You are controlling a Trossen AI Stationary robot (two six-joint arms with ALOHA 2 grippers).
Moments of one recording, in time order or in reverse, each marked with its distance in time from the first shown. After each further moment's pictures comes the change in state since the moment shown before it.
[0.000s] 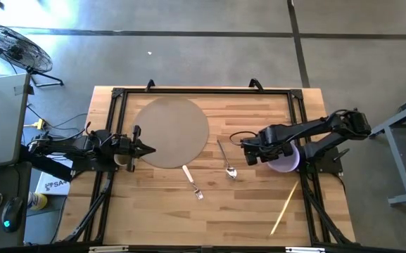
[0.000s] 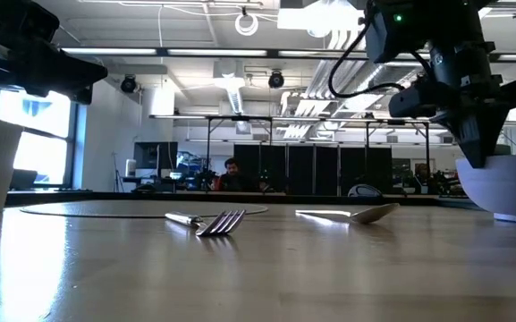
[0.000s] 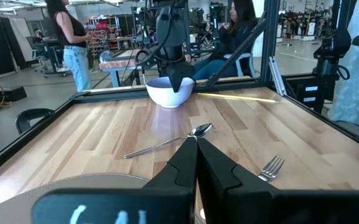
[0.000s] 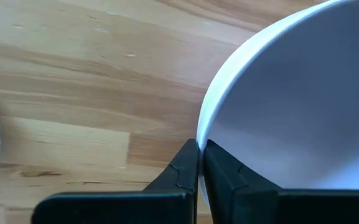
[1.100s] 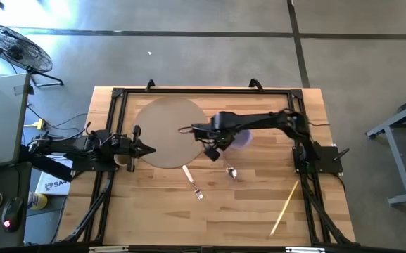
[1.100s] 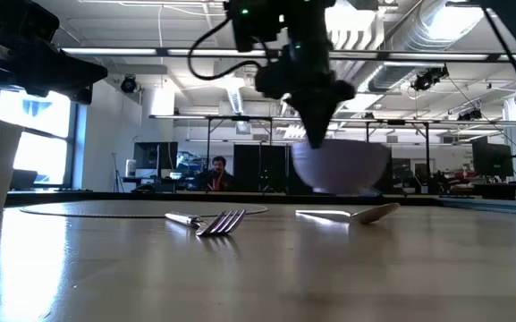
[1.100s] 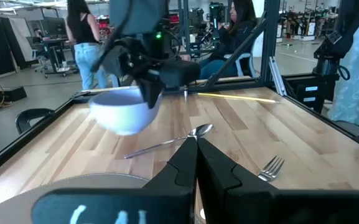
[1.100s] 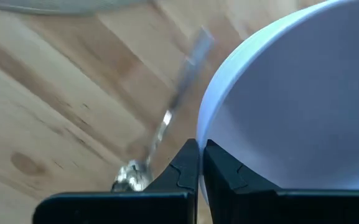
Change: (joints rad) left arm 0.000 0.000 0.000 0.000 0.000 0.000; right arm -0.099 0.659 0.948 -0.242 0.136 -0.780
